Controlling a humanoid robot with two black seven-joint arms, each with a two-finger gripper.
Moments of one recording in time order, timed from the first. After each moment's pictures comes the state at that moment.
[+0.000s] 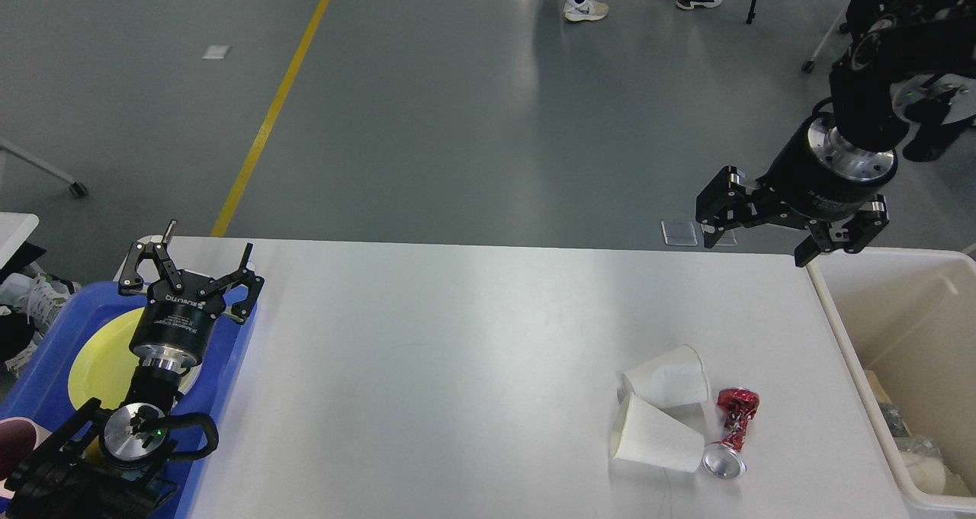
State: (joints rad) left arm -0.34 0.24 -1.19 -0.71 -0.08 -0.61 -0.25; right arm 2.22 -0.29 -1.35 1.34 0.16 0.74 -0.21
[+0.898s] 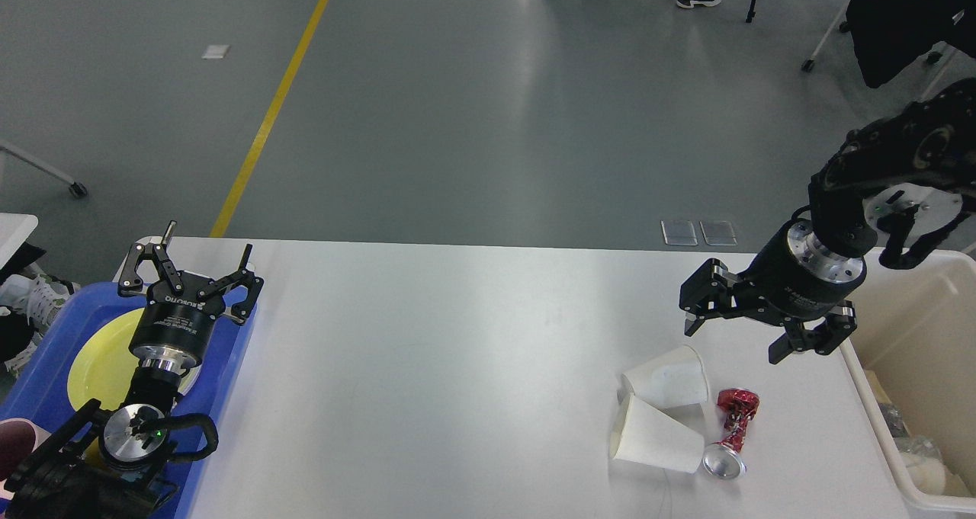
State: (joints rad) left arm -0.34 0.24 -1.19 -0.71 -0.08 -0.61 -0.25; right arm 2.00 -0.25 -1.40 1.43 0.20 0.60 -0.05
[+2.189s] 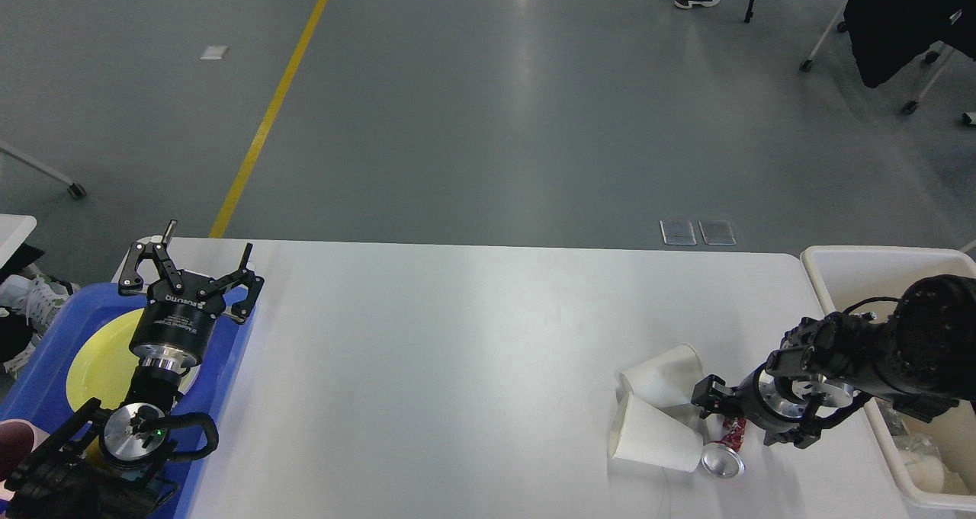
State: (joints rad) left arm -0.34 0.24 -1.19 -0.71 -0.08 -0.61 -0.25; right arm 1.20 -0.18 -1.29 0.86 0.19 0.29 -0.05
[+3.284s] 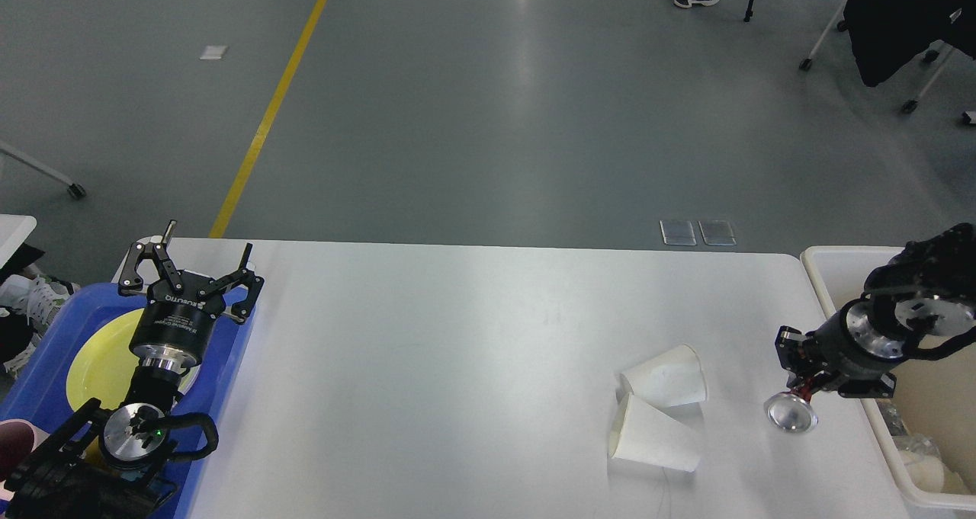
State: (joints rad) left arm -0.34 0.24 -1.19 -0.71 -0.08 -0.61 -0.25; right arm 1.57 -0.39 -1.41 1.08 0.19 0.50 -0.05
